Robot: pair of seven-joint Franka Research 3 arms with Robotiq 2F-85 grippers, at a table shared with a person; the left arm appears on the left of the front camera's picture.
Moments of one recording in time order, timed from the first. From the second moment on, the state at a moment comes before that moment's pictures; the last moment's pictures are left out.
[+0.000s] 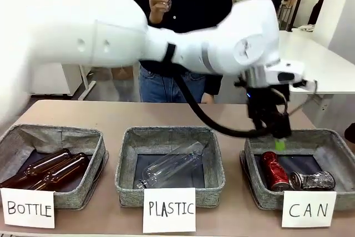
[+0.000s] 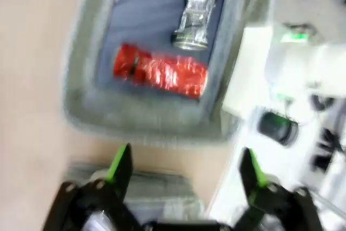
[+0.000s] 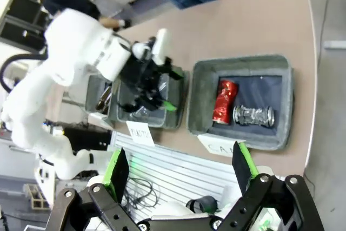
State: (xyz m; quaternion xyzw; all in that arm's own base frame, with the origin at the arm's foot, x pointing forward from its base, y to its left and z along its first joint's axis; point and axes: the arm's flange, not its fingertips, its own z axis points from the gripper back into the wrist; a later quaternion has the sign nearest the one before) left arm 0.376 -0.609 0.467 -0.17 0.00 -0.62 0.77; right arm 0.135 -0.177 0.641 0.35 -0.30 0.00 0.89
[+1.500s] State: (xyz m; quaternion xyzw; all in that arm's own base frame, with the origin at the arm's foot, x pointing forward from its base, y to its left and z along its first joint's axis) left arm 0.398 -0.002 0.614 -0.59 -0.12 -0.09 0.79; right arm 0.398 0.065 0.605 0.54 -0.13 0.04 0.83
